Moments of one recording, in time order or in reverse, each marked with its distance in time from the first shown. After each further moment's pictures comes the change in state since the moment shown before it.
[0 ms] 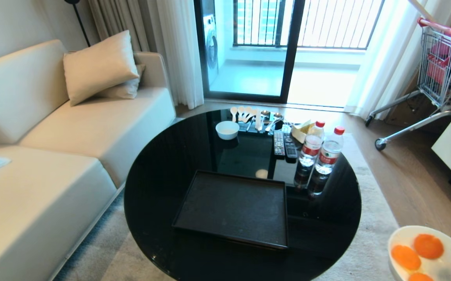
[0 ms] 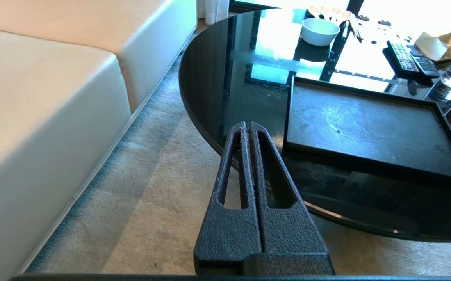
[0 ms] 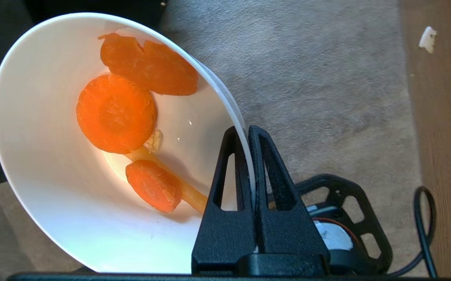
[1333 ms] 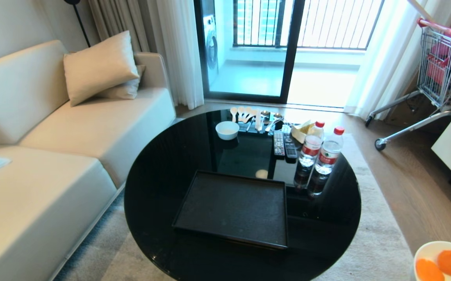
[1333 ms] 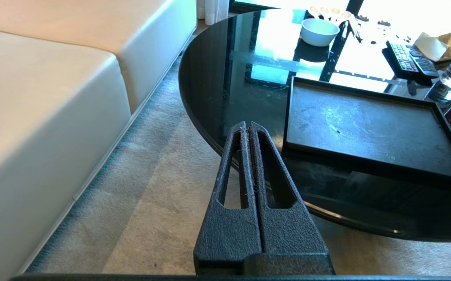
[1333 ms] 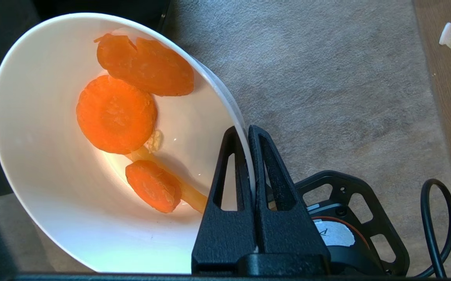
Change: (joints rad) left arm 0.000 0.000 0.000 0.000 0.000 0.000; right arm -0.068 -0.184 0.114 -0.022 0.020 0.006
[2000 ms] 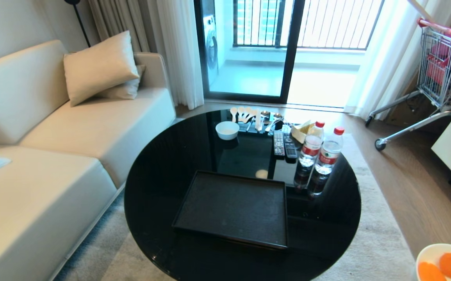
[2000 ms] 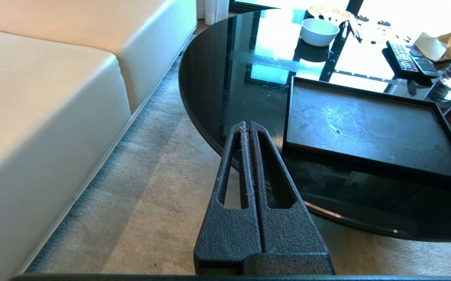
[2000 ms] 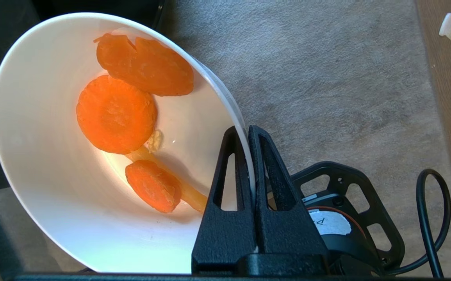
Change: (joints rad) left arm 0.000 0.000 0.000 0.000 0.000 0.000; right arm -0.003 -0.001 -0.028 0.052 0.016 0.005
